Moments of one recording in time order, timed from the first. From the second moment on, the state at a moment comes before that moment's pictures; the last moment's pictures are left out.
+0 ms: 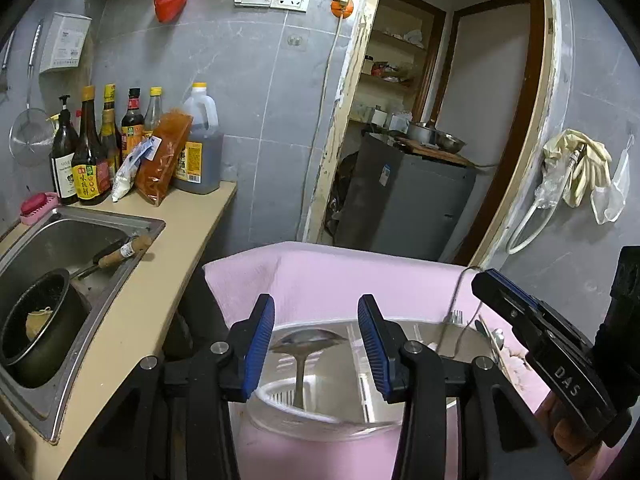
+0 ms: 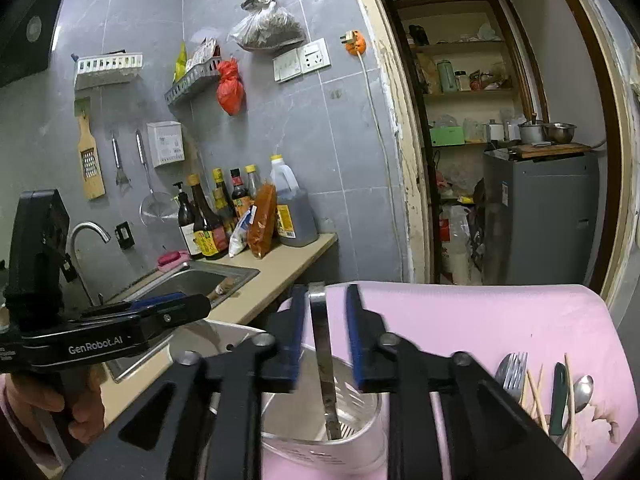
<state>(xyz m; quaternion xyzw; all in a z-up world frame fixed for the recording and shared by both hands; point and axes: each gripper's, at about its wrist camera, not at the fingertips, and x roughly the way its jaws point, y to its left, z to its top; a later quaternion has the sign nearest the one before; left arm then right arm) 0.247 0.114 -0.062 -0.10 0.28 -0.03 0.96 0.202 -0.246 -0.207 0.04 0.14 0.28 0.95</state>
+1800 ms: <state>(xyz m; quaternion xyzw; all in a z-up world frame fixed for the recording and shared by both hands) 0.245 -0.137 -0.061 0.02 0.22 -0.04 0.97 0.208 -0.512 -0.220 0.02 0.20 0.12 0.97</state>
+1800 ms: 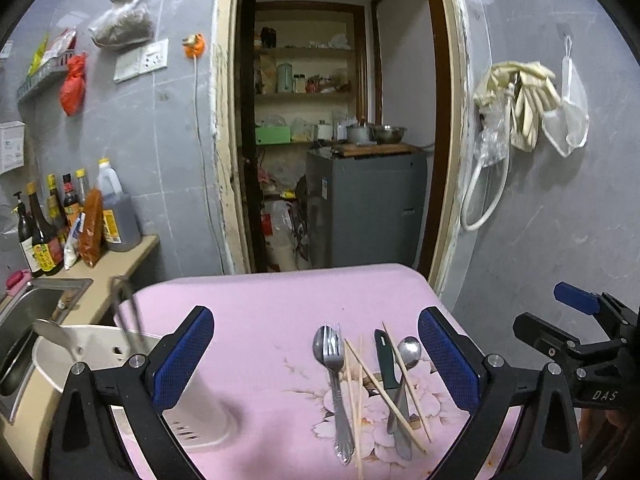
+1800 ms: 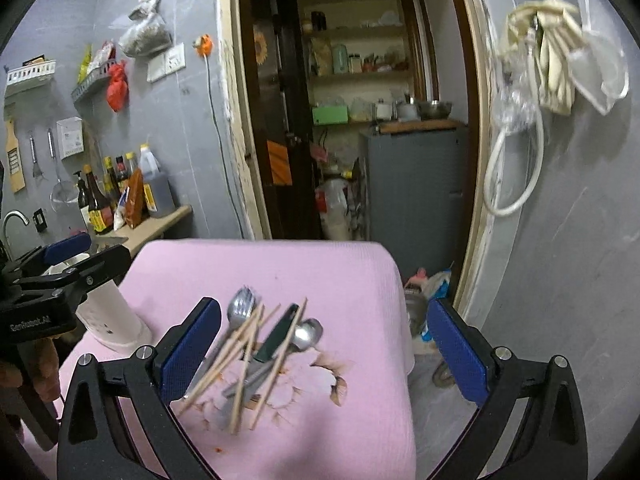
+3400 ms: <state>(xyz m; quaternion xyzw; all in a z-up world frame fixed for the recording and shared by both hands) 0.403 -0.157 -0.188 -0.01 0.42 -0.09 0.90 0.359 -0.478 -0.348 0.08 0.41 0.25 0.88</state>
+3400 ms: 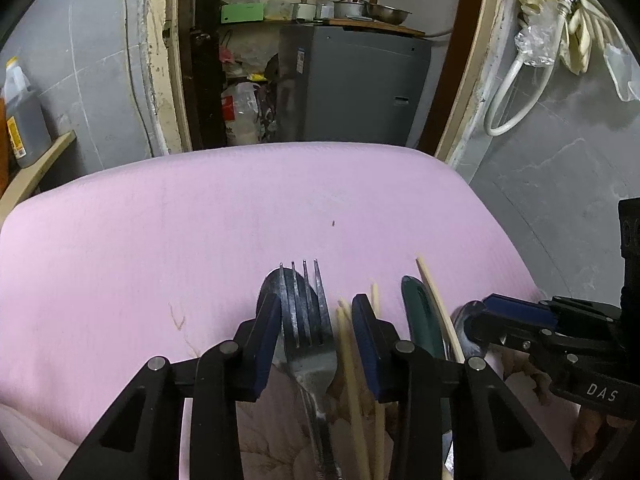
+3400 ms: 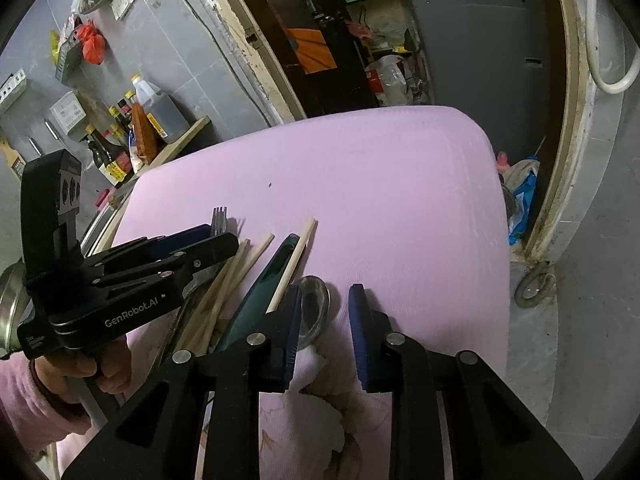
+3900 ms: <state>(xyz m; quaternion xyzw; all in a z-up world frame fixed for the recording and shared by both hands) 0.408 -0.160 -0.189 0.00 0.43 -0.08 0.90 0.364 -0.472 -0.346 0.06 0.41 0.25 0.88</state>
